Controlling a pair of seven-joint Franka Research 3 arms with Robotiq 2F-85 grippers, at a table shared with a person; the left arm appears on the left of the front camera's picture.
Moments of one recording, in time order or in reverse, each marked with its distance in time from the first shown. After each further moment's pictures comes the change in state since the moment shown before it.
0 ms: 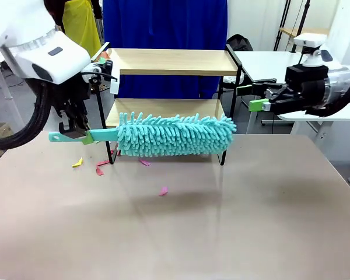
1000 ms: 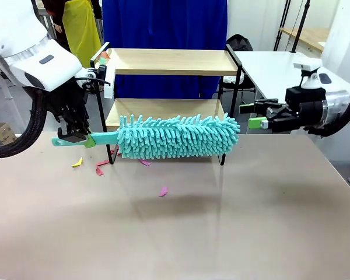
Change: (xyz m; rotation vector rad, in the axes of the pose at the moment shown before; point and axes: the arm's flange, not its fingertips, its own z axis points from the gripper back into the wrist) left arm -0.010 0.002 -0.010 -0.009 -0.055 -0.034; right arm -0.058 0.006 0.007 -0.074 -0.008 -0.075
